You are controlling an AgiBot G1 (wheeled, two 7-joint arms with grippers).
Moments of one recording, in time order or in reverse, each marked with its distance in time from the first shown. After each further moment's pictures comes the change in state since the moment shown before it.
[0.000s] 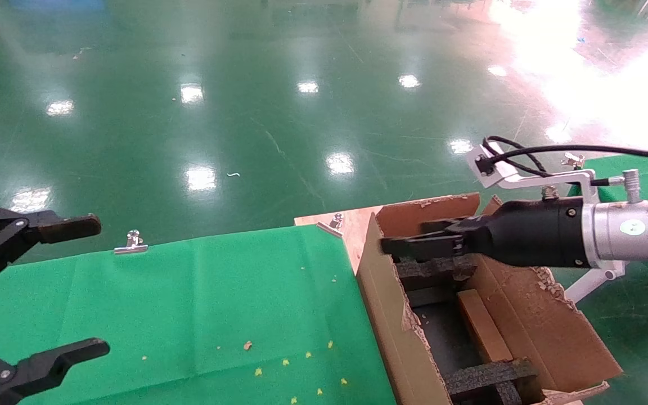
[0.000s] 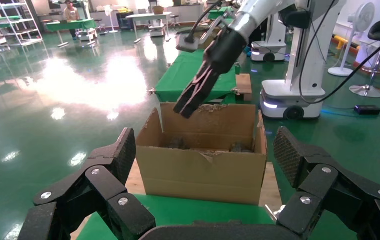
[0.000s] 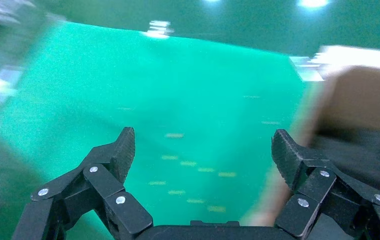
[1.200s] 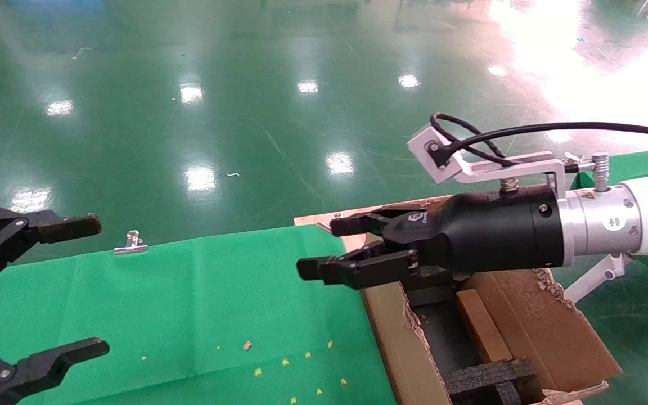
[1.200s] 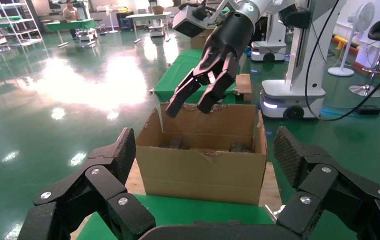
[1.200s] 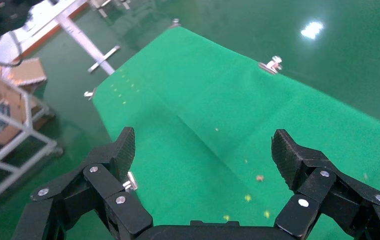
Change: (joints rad) left arm 0.000 0.000 0.000 0.000 -0.001 0.000 0.000; right arm -0.360 -0.105 0.575 -0.015 0.034 -0.268 -0.254
